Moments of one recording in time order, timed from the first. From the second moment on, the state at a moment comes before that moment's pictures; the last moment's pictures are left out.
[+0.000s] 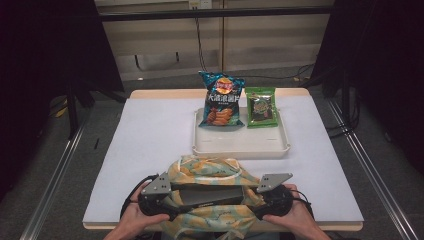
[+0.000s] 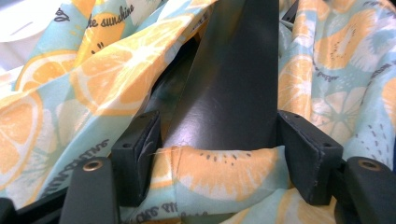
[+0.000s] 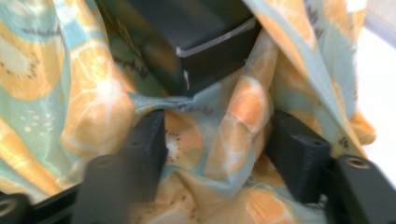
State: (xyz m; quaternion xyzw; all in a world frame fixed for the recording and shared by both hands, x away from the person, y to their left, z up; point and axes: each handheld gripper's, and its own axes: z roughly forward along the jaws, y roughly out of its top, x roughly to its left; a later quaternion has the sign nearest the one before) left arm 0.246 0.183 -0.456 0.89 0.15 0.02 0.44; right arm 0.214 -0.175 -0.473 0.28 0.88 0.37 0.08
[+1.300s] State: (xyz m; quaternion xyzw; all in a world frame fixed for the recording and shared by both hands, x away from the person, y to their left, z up) left arm 0.245 0.182 -0.455 0.89 0.14 0.02 0.44; right arm 0.251 -0.127 -0.456 0.15 0.89 0.44 0.03
